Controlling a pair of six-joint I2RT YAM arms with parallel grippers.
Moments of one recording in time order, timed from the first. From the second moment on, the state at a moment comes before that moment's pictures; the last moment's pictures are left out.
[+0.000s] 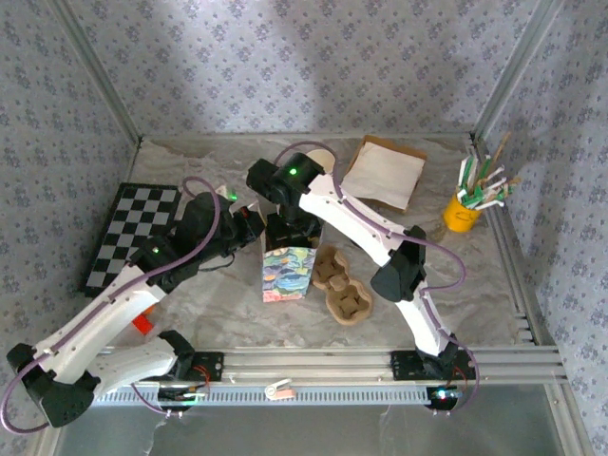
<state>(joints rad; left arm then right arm) -0.74 0.99 1.06 -0.62 -0.04 -1.03 0.94 2.17 2.38 -1.69 0.00 0.59</state>
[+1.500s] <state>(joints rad) -0.74 1.00 1.08 -0.68 -0.06 -0.97 0.94 2.21 2.38 -1.69 0.00 0.56</state>
